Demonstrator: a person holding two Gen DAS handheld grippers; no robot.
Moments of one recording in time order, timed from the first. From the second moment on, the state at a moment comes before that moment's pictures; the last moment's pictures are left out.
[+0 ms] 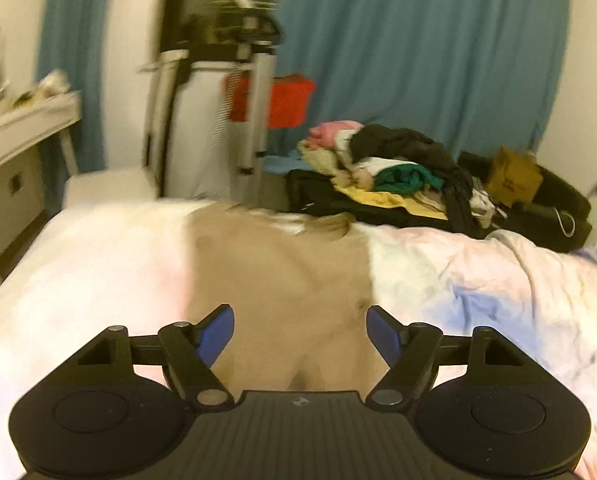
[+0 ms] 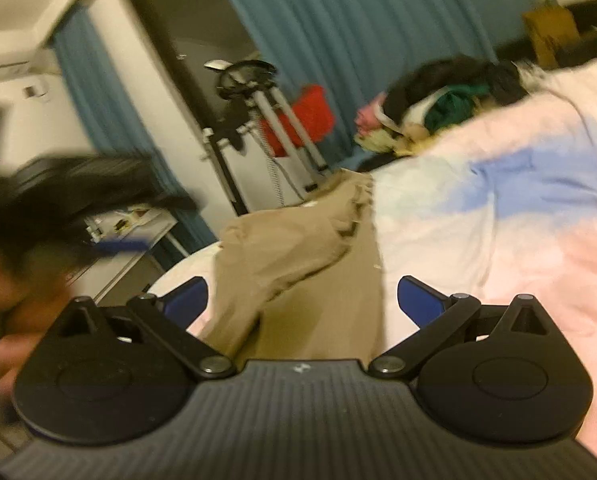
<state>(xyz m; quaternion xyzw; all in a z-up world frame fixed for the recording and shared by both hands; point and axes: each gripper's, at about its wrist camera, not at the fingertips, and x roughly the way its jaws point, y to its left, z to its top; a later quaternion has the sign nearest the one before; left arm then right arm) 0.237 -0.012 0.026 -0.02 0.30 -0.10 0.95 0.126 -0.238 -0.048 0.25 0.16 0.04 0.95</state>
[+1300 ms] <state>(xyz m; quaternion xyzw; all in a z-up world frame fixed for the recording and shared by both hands) 0.002 0.271 -0.025 -0.28 0.24 0.08 0.93 0.040 0.039 -0.052 -0.05 0.31 0.26 0.91</state>
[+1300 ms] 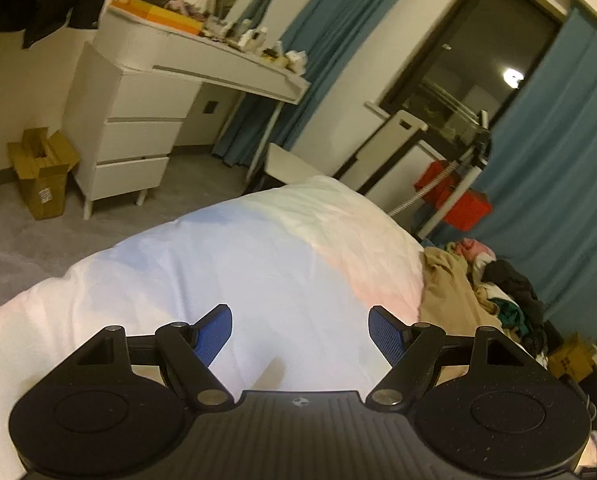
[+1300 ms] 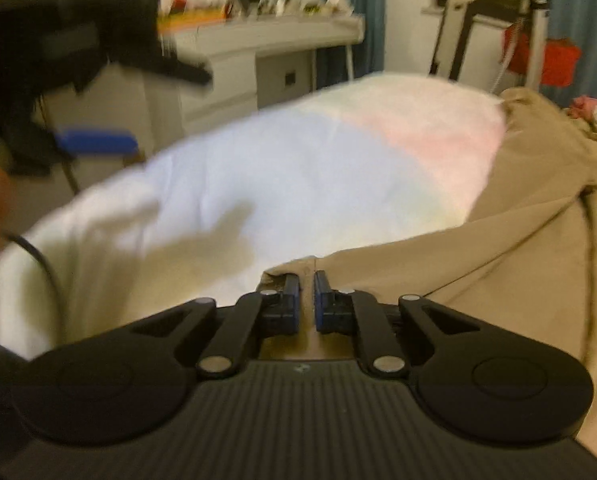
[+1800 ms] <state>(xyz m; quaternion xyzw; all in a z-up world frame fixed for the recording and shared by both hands) -0.010 0.160 -0.029 -0.14 0.29 -0.15 0.93 -0.052 -0.093 -0.039 0.18 0.36 0.21 0.89</state>
